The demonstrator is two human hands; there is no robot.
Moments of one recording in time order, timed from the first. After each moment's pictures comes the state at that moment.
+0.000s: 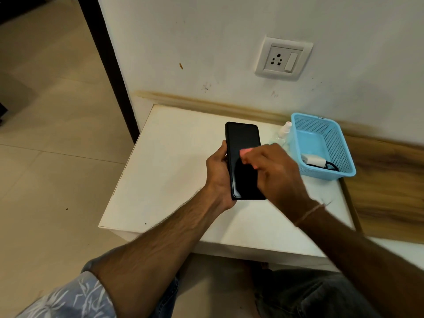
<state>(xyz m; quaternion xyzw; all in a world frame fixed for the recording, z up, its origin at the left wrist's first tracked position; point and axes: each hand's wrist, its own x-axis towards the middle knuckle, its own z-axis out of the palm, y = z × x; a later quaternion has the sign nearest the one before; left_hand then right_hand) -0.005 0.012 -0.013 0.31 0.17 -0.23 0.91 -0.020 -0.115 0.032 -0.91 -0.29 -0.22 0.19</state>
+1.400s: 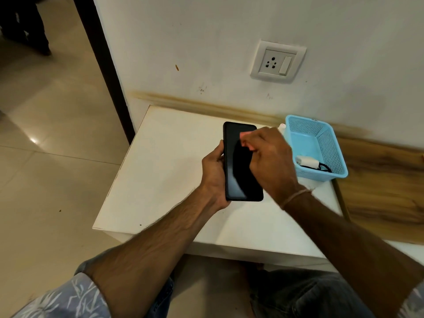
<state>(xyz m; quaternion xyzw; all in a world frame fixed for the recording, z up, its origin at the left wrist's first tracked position) 0.002 0.012 -0.016 0.31 0.15 -0.23 0.91 0.003 -0.102 0.046 -0.93 -0.18 -0.23 0.22</state>
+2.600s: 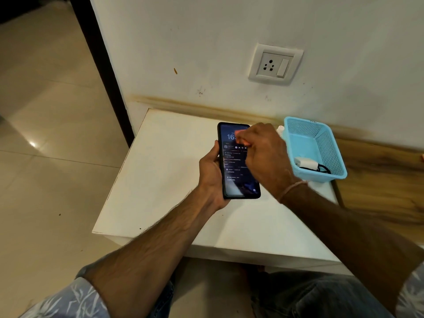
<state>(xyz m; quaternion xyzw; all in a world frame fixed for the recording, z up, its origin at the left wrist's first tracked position) 0.001 0.013 -0.011 0.29 0.16 -0.22 0.92 0.014 -0.096 0.055 -0.95 -0.16 -0.17 0.19</state>
